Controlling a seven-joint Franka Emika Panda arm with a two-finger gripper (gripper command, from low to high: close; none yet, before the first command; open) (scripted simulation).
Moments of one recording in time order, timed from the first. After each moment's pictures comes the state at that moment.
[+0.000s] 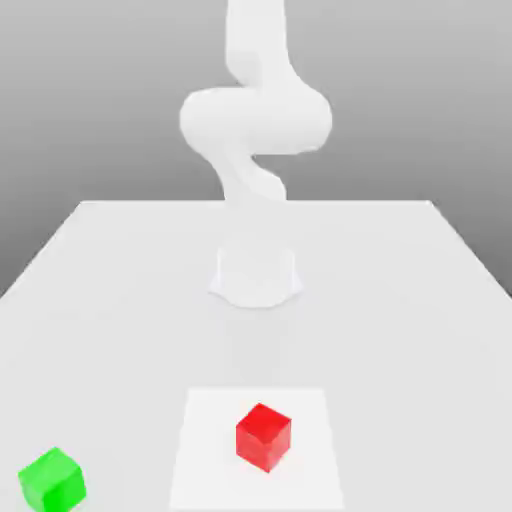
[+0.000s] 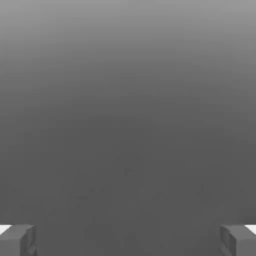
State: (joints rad) arm -0.03 -0.71 0.03 -2.34 0.00 2.35 0.86
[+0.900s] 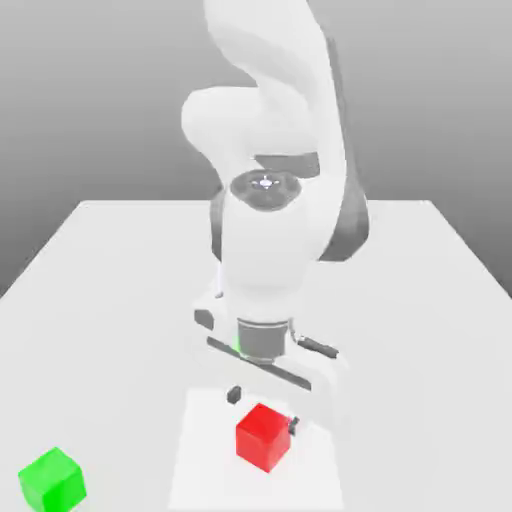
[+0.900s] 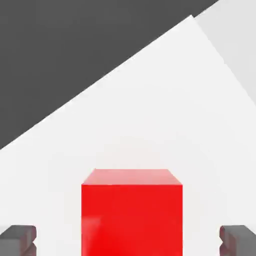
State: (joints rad) arm -0.10 0.28 0.10 -2.64 -0.11 2.92 1.51
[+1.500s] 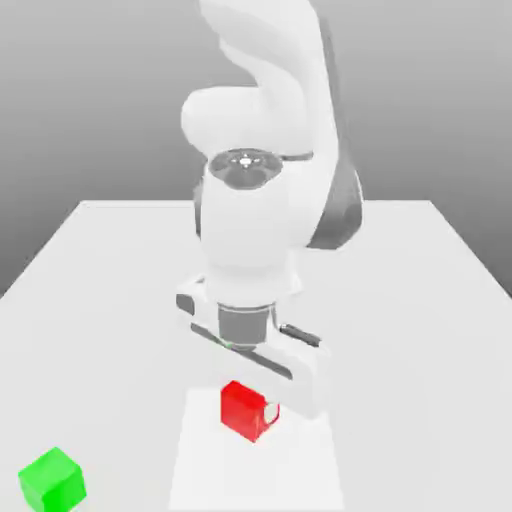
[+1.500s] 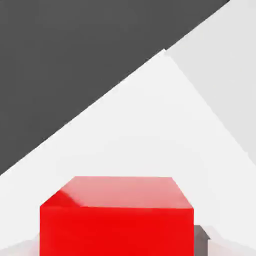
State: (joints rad) arm -0.21 0.14 0.06 -2.54 -0.01 2.68 1.42
